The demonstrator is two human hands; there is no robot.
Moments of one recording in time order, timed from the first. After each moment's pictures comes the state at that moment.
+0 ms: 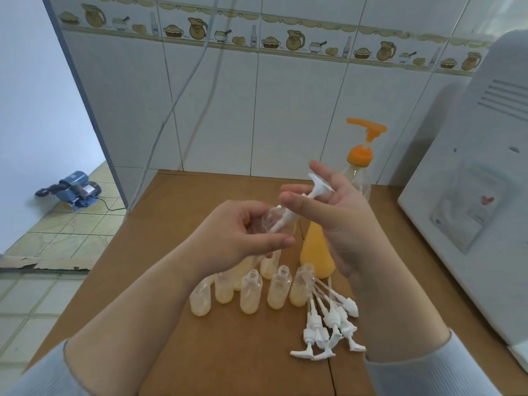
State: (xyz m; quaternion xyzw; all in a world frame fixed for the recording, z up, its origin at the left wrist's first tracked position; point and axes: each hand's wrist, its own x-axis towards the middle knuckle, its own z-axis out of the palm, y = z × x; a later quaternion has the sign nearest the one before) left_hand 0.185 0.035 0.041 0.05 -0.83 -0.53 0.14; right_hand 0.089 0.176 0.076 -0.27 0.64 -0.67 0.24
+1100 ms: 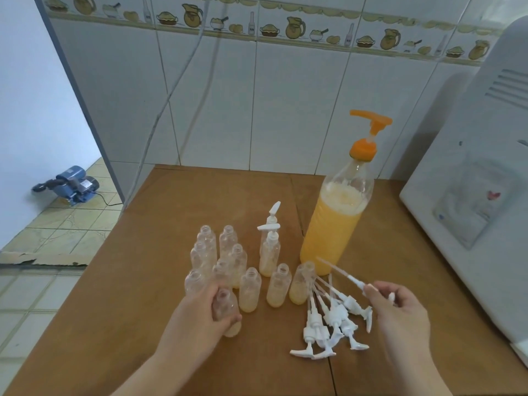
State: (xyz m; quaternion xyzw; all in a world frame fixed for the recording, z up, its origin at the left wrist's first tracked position) left_hand 0.235 0.051 -0.089 0.32 -0.86 -0.37 0.13; right_hand 0.056 0.270 -0.076 0.05 0.79 -0.61 0.04
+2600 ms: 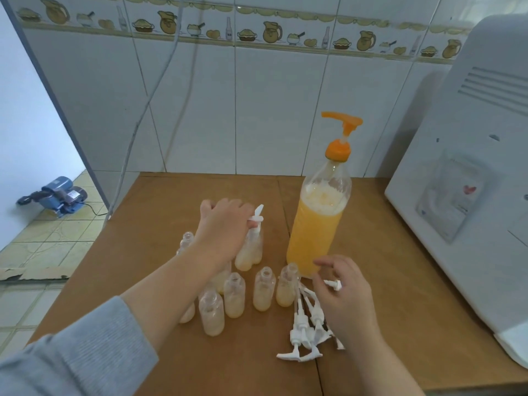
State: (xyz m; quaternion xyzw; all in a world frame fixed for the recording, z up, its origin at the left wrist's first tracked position) left_hand 0.109 0.019 -0.018 0.19 -0.97 -0.01 0.15; right_hand 0.060 0.238 -0.067 -0.28 0.84 -0.46 -0.04
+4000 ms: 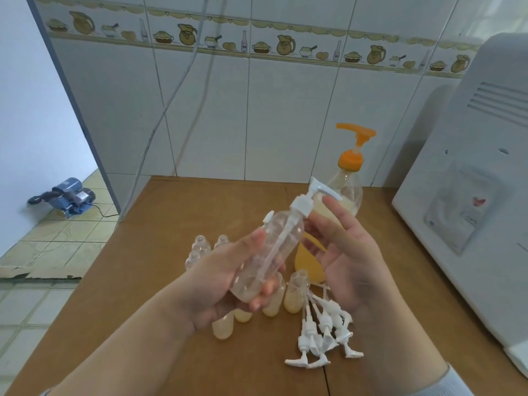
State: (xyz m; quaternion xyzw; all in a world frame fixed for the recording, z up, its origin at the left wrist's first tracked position) left_hand 0.197 0.058 0.022 0.10 -0.57 -0.81 -0.04; right_hand 0.074 0.199 0.031 -0.16 0.47 -0.82 0.31
